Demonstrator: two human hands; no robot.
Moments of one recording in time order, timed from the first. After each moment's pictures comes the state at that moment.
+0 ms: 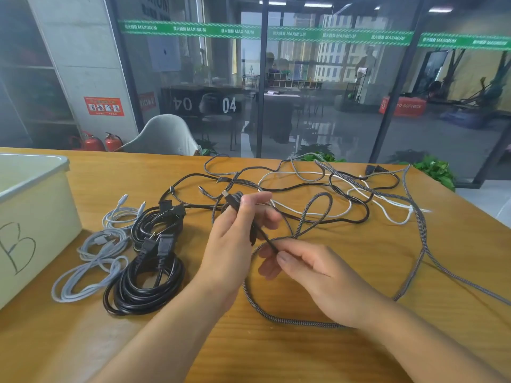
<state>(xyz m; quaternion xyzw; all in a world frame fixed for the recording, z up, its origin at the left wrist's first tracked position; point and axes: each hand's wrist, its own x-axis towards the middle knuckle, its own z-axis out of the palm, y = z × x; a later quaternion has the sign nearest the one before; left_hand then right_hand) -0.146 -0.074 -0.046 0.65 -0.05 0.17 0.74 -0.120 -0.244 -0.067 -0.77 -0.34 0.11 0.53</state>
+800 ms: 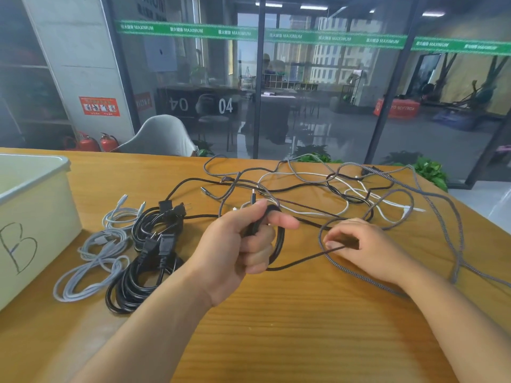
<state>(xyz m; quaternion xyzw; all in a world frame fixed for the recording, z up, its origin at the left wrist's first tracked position) -0.155 -0.058 -0.025 0.56 -0.09 -0.10 0.82 -0.042 -0.329 -0.078 -0.93 -0.23 -0.03 0.29</state>
